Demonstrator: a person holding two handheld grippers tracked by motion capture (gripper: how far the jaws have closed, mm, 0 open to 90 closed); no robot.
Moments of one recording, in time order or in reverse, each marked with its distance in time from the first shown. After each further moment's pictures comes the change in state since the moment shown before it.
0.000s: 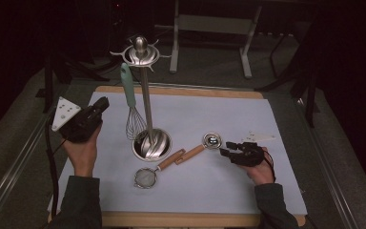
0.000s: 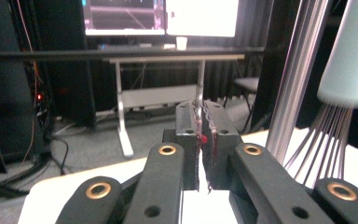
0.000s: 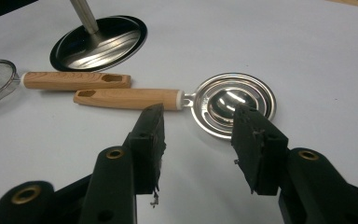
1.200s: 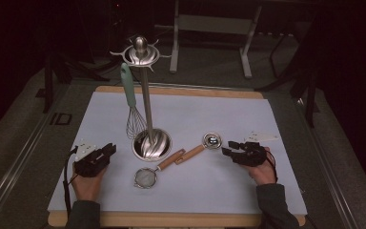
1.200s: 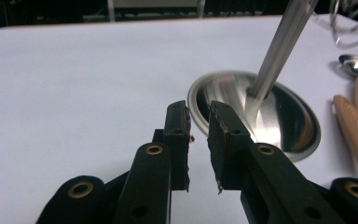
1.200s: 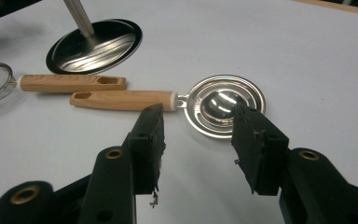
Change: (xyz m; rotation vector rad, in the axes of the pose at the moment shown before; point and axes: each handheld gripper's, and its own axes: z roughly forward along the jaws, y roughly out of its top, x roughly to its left) left arm 0.005 -0.139 -0.004 0.340 -0.014 -0.077; right arm -0.002 0.001 -0.006 -0.012 -0.018 0.004
